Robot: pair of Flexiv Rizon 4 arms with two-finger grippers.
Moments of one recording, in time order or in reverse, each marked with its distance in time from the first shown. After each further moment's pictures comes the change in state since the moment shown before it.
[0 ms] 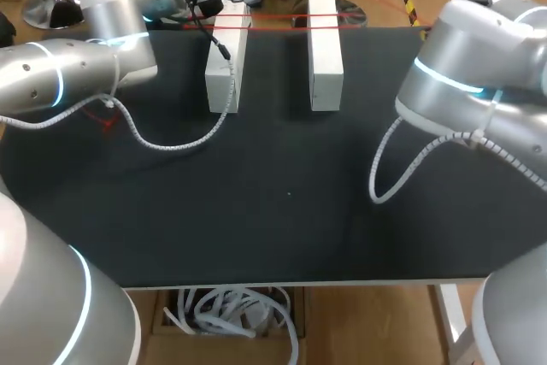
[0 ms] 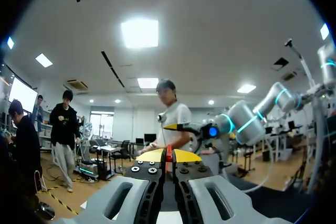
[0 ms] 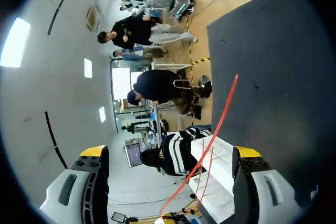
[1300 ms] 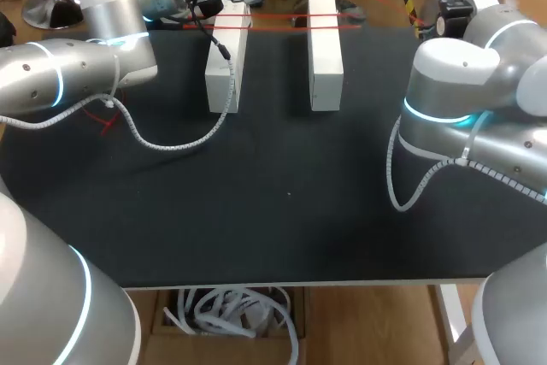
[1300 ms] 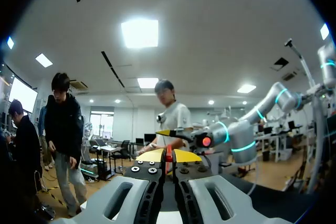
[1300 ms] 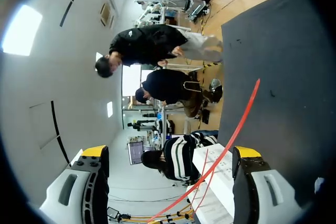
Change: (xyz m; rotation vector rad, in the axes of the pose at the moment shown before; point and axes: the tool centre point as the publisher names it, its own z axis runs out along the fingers) left arm 0.000 0.000 0.000 0.000 0.000 0.000; right arm -0.008 0.004 0.036 -0.004 0.074 -0.085
